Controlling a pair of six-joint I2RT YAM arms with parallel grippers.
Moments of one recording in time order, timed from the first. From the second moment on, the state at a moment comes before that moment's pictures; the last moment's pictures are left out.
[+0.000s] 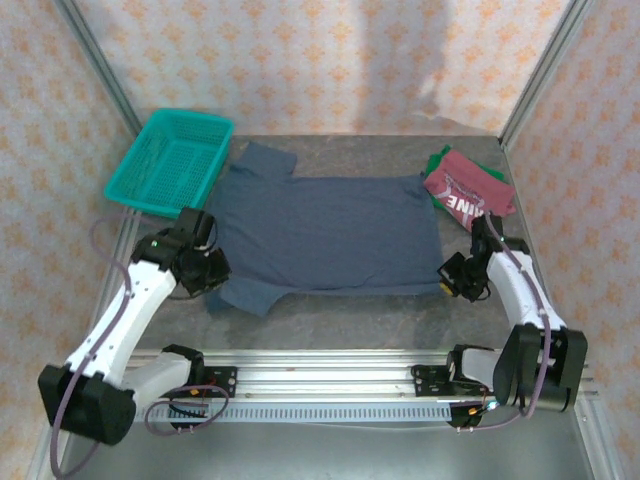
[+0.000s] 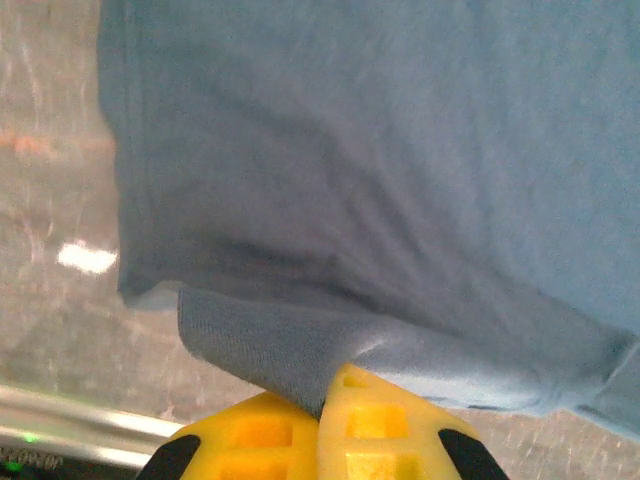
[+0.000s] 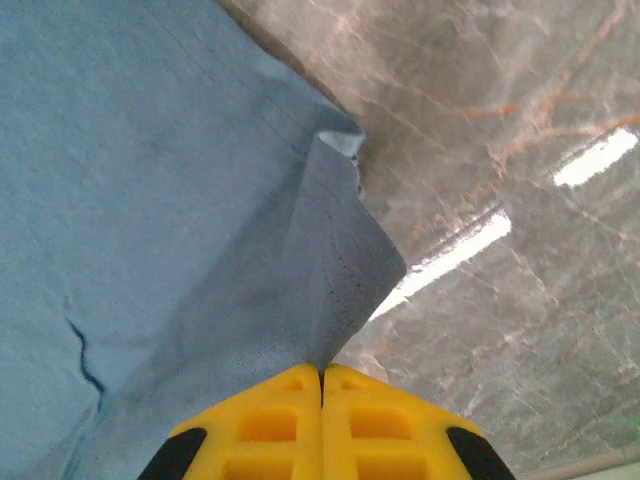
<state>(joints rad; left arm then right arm) -0.18 1.09 0.98 -1.16 0.07 -0.75 -0.14 1.22 0.81 -1.02 -0.24 0.70</state>
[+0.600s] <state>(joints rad) -0.12 1.47 1.25 -1.07 0.00 -0.43 -0.14 1.51 1.01 -0.95 -0.22 0.61</state>
